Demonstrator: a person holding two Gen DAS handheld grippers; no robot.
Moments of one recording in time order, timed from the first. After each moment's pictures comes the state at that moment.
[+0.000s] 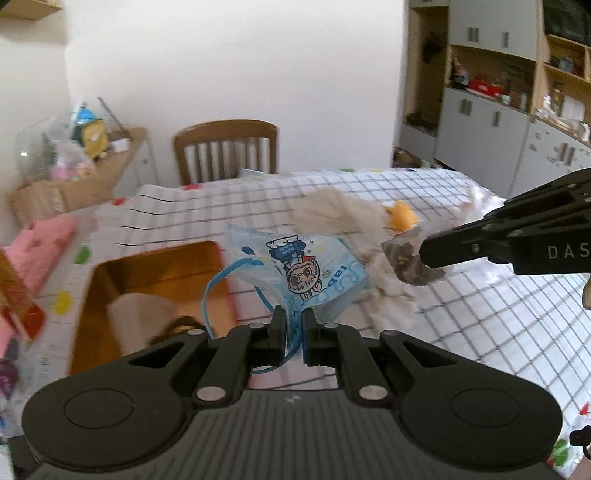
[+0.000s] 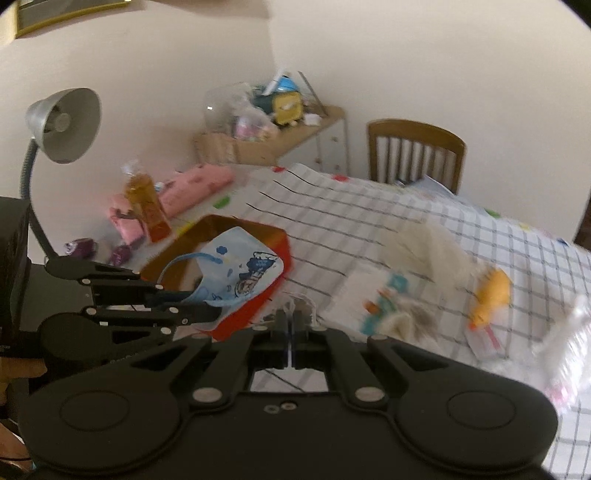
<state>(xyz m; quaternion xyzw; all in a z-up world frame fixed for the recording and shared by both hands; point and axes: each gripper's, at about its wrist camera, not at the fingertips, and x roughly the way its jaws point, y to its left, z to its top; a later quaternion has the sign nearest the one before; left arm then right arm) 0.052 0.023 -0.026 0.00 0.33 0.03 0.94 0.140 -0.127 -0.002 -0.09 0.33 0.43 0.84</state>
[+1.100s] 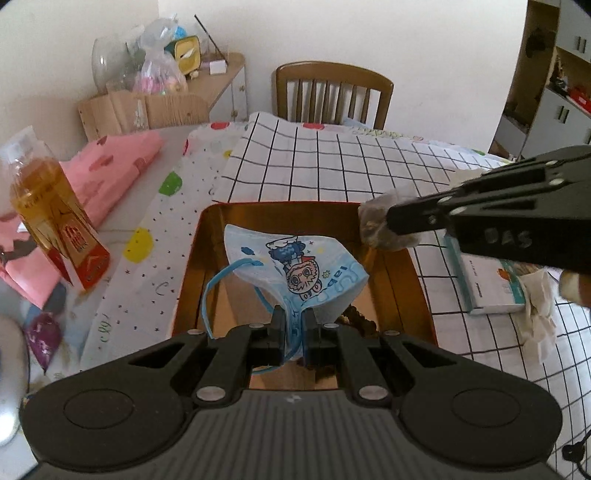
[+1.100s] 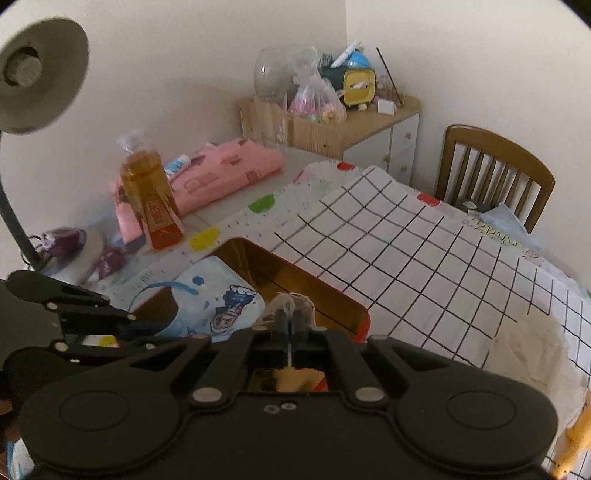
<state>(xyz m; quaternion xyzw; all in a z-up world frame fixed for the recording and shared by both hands) 0.106 0.153 -0.070 -0.08 0.41 0.15 0.89 0.217 0.057 -0.046 -0.17 0.34 0.49 0.79</state>
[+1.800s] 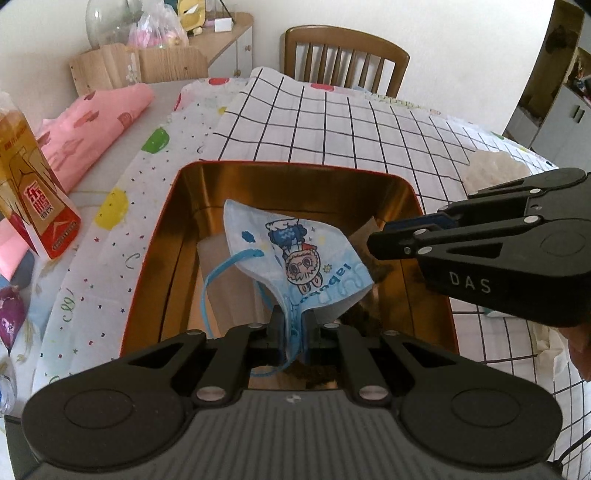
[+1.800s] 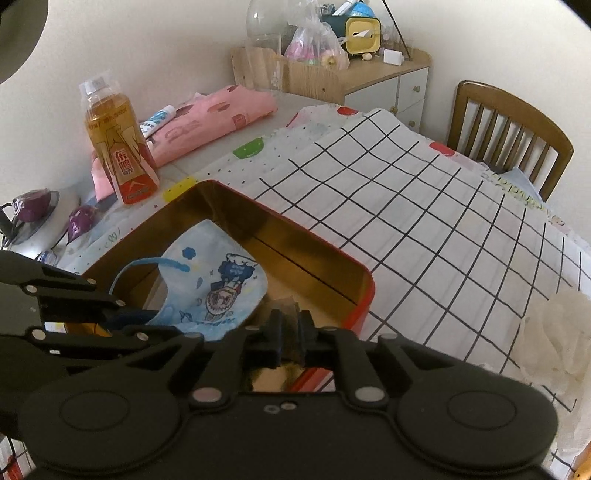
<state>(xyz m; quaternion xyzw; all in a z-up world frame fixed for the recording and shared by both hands) 0.136 0.162 -0.103 -0.12 0.46 0.15 0.87 0.244 0.080 -0.095 -0.19 0.39 0.48 0.76</state>
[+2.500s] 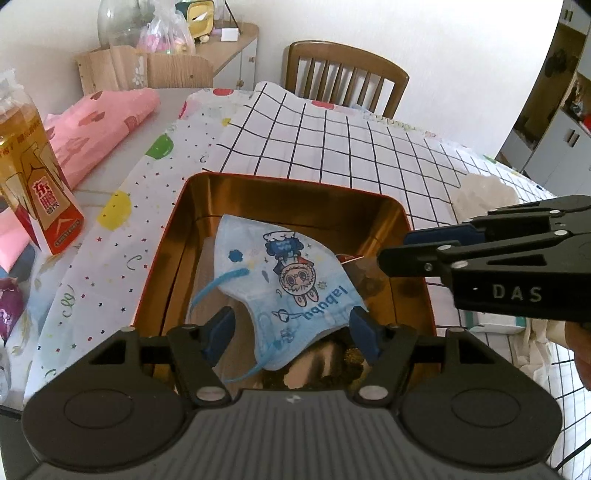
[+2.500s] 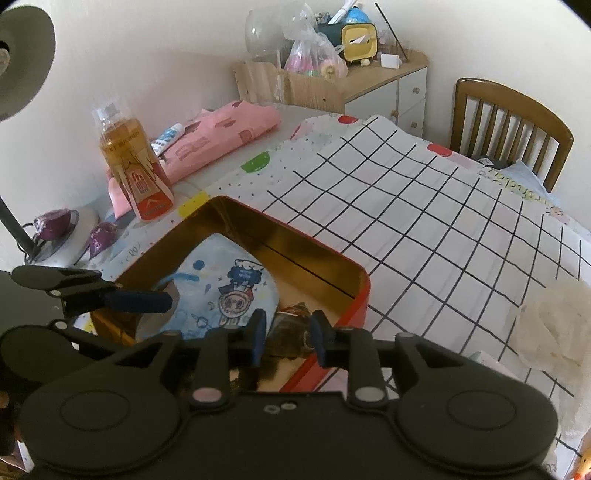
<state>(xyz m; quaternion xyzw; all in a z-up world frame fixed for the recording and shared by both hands) 0.124 0.165 -0.090 -0.15 0.43 0.15 0.88 0.244 0.059 -0.075 -0.16 0.40 0.50 0.76</state>
